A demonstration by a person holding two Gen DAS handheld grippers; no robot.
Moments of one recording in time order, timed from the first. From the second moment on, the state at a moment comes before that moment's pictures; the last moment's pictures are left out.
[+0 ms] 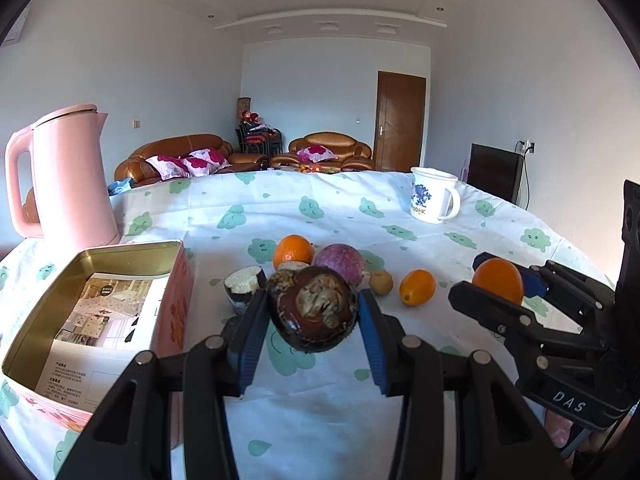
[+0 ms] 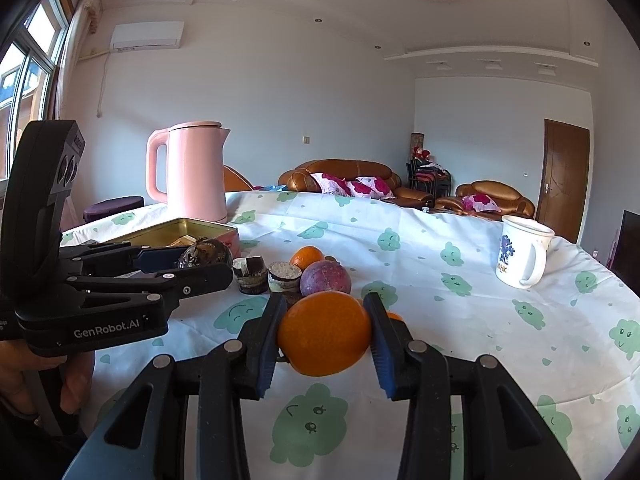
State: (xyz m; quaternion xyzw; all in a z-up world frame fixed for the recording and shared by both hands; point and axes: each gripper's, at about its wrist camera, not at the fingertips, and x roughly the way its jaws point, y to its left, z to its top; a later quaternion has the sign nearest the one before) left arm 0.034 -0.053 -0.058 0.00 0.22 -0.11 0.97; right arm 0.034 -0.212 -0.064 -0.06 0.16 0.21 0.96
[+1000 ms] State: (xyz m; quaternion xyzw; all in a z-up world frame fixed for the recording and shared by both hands) left arm 0.017 -0.058 -0.052 0.03 0.16 -0.09 0.98; right arm 0.026 -0.213 -0.063 -0.07 0.12 0.22 0.97
